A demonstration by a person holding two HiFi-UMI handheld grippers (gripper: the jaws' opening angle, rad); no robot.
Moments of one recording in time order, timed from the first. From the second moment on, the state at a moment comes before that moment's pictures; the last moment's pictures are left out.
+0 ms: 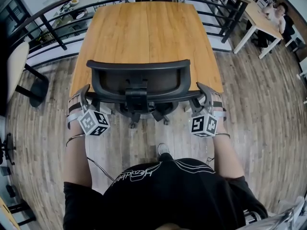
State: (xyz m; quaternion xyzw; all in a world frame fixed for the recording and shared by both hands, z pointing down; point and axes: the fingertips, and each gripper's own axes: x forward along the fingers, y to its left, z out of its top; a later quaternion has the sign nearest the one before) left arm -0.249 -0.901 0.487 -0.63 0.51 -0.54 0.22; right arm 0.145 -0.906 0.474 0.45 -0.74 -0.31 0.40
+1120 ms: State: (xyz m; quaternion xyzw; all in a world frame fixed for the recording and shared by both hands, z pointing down) left arm -0.228 -0.798 0.433 -0.78 0.53 -0.32 0.08; right arm 0.140 -0.805 0.443 0.48 -0.81 -0.16 0.30
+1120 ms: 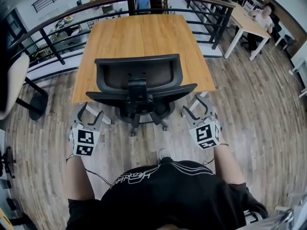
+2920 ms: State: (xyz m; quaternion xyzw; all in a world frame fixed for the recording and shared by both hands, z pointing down) left arm 0.104 -0.379 0.365 -0.92 0.36 -0.01 -0.15; right arm 0.170 -0.373 0.360 0.23 -0.97 0.10 0.03
